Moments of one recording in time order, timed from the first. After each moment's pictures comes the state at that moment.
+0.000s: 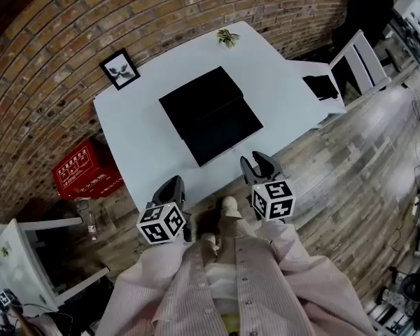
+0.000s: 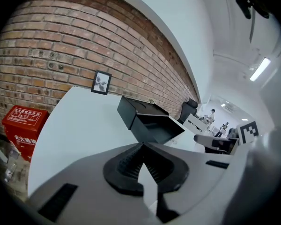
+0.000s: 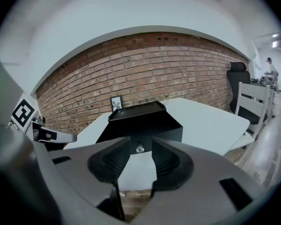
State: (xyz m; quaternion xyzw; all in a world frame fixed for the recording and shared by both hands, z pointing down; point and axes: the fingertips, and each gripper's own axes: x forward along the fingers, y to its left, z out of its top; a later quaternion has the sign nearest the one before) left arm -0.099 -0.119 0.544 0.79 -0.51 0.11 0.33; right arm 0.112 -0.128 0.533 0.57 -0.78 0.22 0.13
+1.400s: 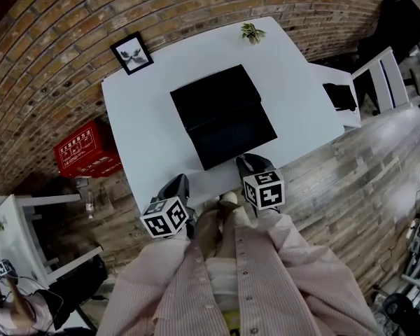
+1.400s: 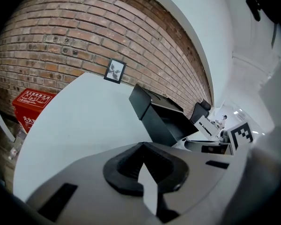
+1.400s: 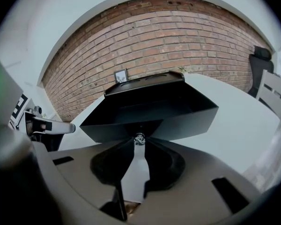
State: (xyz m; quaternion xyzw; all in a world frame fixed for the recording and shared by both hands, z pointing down) left arm -0.104 -0.131 0.584 0.73 -0.55 0.12 0.40; right arm 0.078 -0.169 0.605 0.47 -0.80 0.29 0.24
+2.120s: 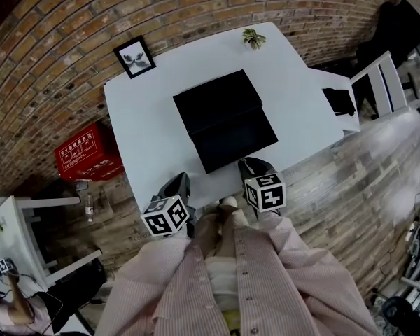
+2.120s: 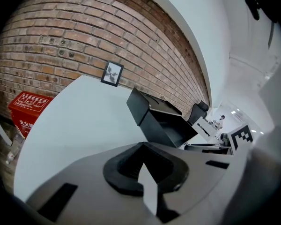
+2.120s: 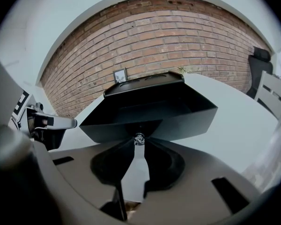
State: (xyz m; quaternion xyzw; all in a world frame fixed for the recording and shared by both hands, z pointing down) left arm -0.102 -0.145 0.575 0.74 -0.54 0.11 0.39; right arm 0.081 -0.170 0.603 0.48 -0.79 0.29 0.25
